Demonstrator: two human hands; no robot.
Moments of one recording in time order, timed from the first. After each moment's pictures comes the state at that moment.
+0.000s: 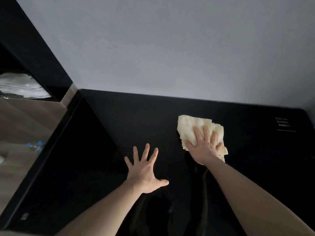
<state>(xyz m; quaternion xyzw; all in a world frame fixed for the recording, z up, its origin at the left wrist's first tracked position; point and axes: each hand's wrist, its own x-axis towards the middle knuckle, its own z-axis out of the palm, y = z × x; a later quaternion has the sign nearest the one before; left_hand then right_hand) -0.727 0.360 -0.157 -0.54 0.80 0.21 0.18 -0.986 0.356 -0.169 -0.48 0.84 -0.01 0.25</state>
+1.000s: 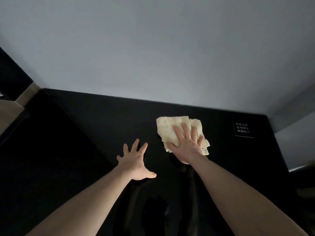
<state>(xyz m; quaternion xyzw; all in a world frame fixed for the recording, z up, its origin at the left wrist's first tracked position) -0.900 0.357 -0.135 -0.57 0.74 0.28 0.22 -1.129 0.365 -0.169 -0.59 0.77 0.01 0.23</state>
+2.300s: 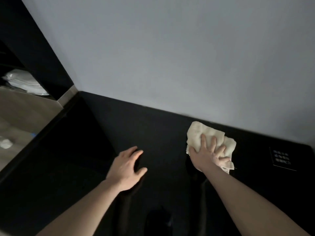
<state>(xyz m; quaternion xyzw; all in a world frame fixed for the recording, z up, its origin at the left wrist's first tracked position) -0.786 0.335 -0.158 -0.61 0.78 0.17 -0.02 -1.094 0.306 -0.165 -0.45 0.86 0.06 0.22</state>
